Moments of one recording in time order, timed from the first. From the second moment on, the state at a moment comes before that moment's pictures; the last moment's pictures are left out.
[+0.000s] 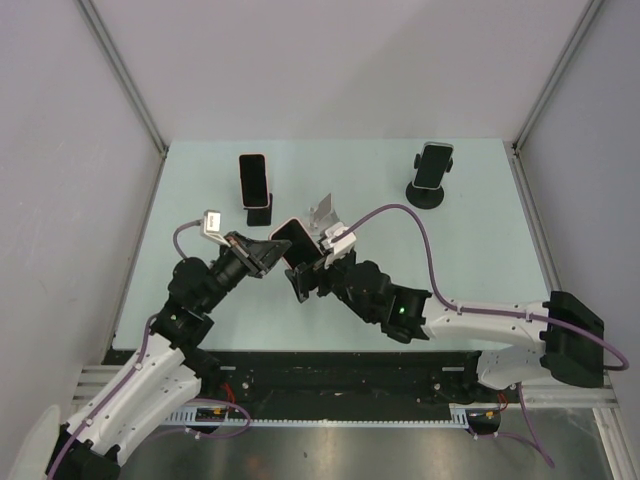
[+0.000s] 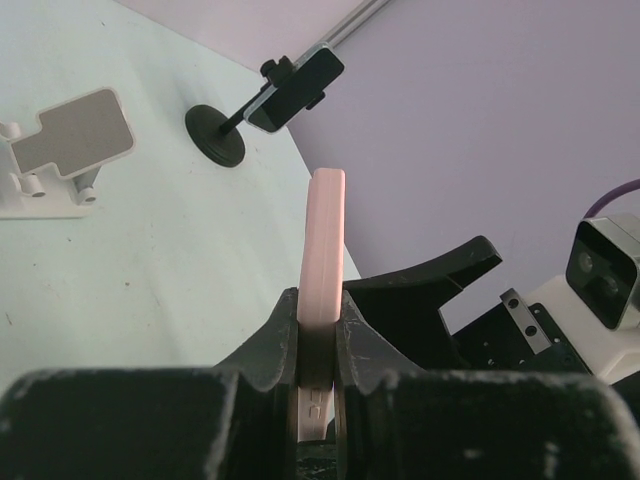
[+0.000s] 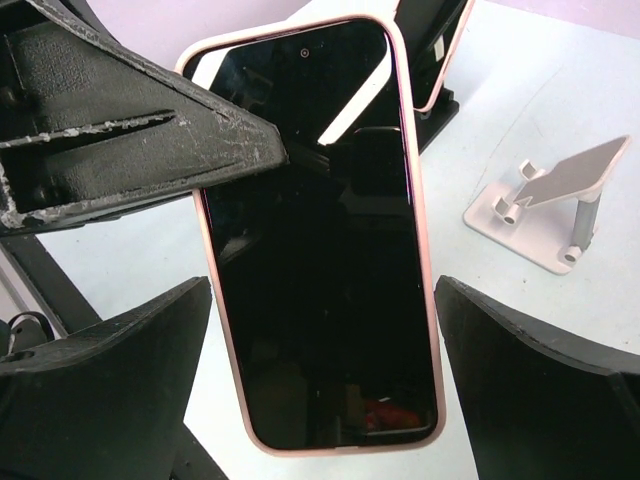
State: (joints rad) left arm -0.51 0.59 0.45 0.20 0.18 -0.90; right arm 1.24 1.31 0.85 0.35 0.48 0.23
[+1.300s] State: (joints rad) left arm -0.52 0.27 0.55 -0.02 -0.05 -0.40; right arm 0.88 1.19 0.95 -0.34 0.46 0.27
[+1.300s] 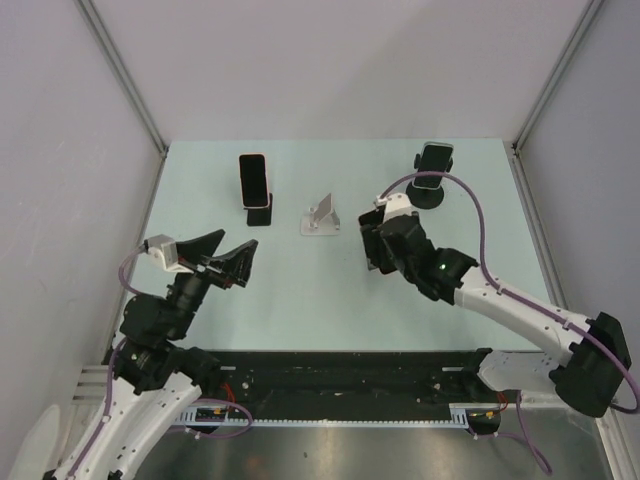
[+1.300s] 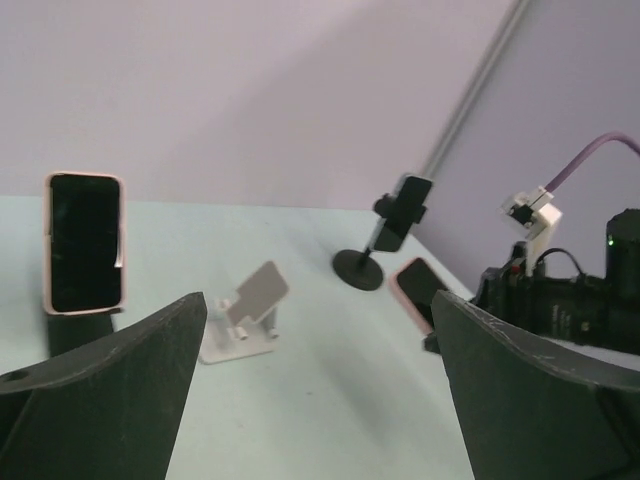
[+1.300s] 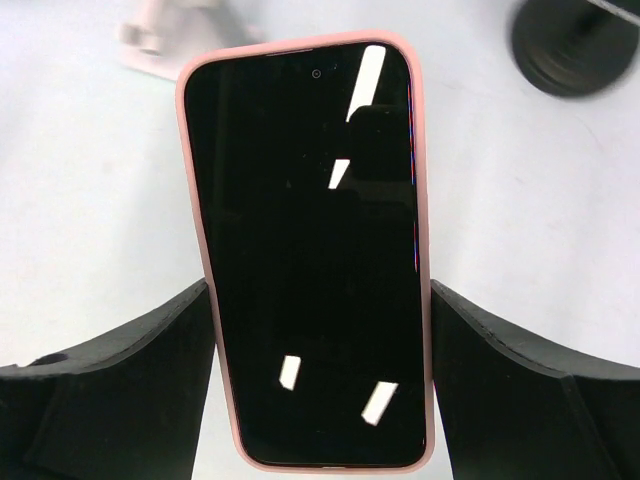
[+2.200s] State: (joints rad) left arm -0.55 0.07 0.51 -0.14 -0.24 -0.20; right arm -0.11 1.47 0.95 -0.36 0.16 -0.05
